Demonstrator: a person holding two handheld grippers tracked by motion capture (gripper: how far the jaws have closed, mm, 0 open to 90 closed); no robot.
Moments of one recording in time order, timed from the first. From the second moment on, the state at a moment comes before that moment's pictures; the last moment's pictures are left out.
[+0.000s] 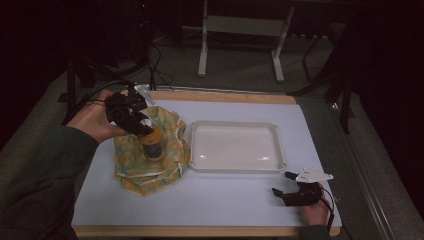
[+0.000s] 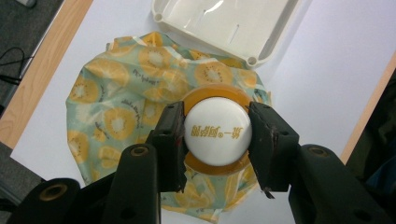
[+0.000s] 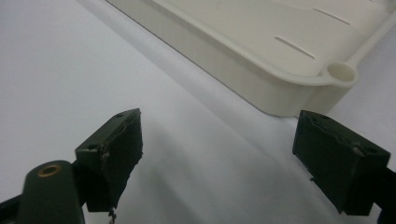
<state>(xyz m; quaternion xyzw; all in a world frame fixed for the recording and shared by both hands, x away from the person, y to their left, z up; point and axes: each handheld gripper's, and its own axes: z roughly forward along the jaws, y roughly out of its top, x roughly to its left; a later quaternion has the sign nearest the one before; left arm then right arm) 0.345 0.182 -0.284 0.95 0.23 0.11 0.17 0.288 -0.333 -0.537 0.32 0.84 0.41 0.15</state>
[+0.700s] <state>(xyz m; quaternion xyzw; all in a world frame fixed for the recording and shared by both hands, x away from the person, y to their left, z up) 0.348 0.160 -0.278 0.96 0.21 0.11 0.17 0.288 -0.333 -0.537 0.32 0.84 0.42 0.15</state>
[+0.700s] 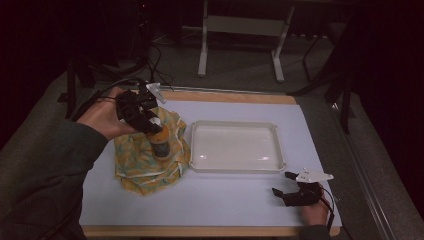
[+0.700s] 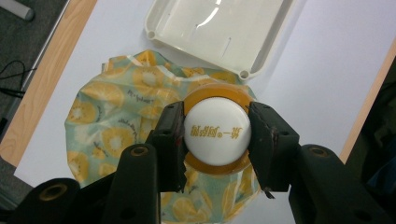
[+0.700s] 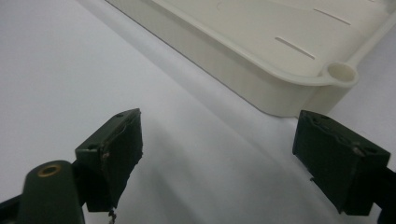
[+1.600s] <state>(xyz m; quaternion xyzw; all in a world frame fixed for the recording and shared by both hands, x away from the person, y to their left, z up) 0.356 0.143 -0.283 0.96 0.20 0.10 0.16 0.288 -0.333 -0.537 0.32 0.84 0.42 0.15</state>
